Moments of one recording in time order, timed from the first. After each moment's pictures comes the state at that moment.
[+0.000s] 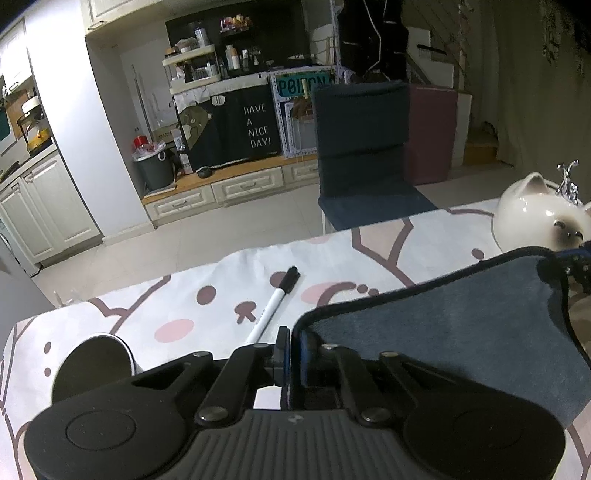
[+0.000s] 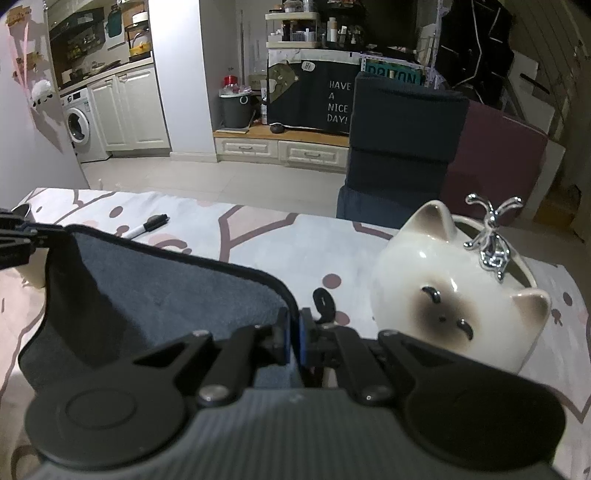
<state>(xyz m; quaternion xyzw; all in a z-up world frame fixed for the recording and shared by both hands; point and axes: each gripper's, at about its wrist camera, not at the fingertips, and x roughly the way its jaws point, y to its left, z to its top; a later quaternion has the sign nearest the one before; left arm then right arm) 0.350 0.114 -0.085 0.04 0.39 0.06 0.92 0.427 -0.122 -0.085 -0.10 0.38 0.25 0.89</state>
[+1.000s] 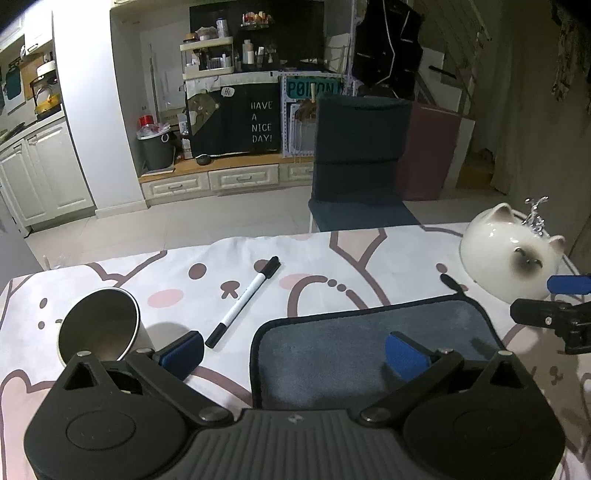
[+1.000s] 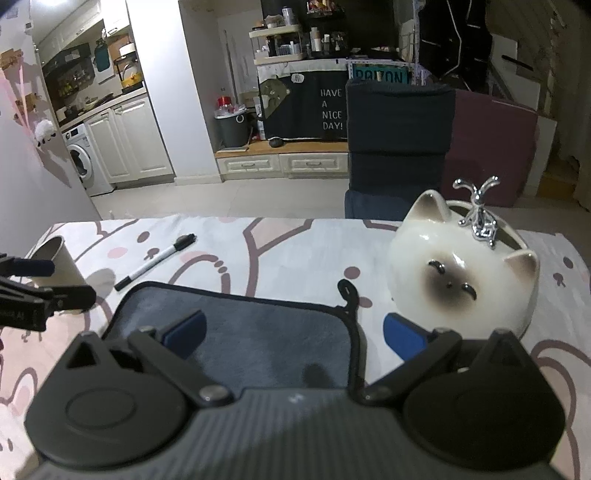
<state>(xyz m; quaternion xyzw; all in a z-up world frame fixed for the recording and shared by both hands) 0.308 0.104 -0.054 -0.03 0.39 0.06 0.92 0.391 -0.130 -0.065 -0.03 0.38 0.25 0.89</state>
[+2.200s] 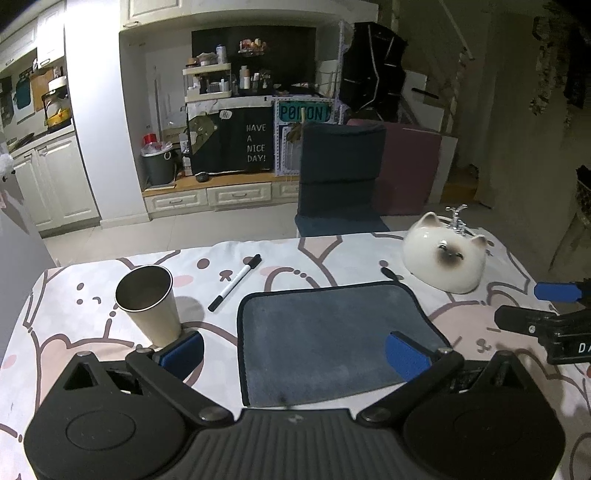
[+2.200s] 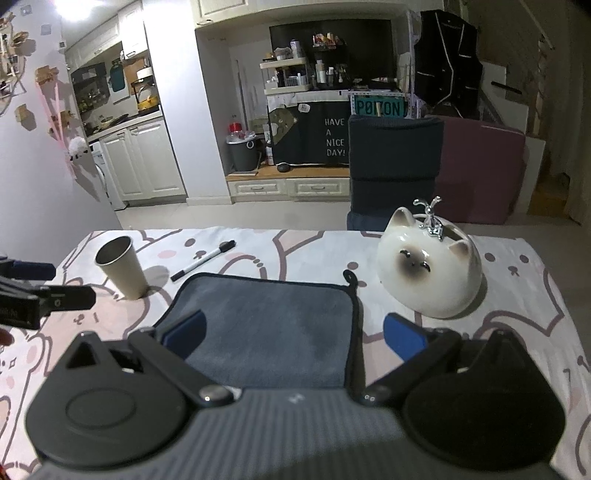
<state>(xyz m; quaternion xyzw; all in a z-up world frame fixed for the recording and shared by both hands) 0.181 0.051 0.024 -0.03 0.36 0.05 0.93 0.291 -0.178 -0.011 -0.03 0.34 0.26 0.90</state>
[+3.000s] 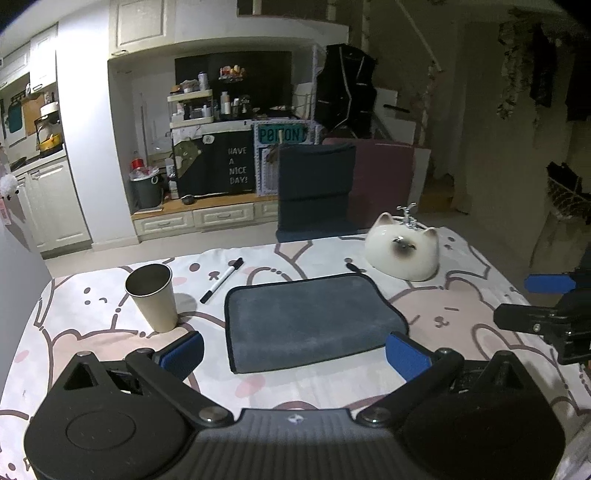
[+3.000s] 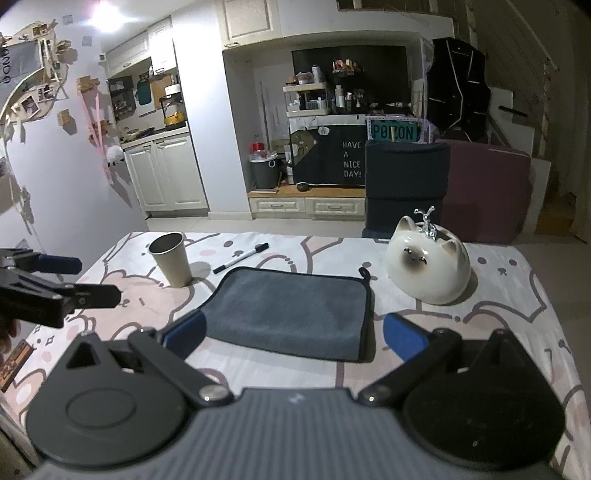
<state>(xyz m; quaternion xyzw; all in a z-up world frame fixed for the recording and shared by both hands) 0.086 0.022 0.047 -0.02 0.33 0.02 0.95 0.203 -0.212 0.016 -0.03 0.30 0.29 0.91</state>
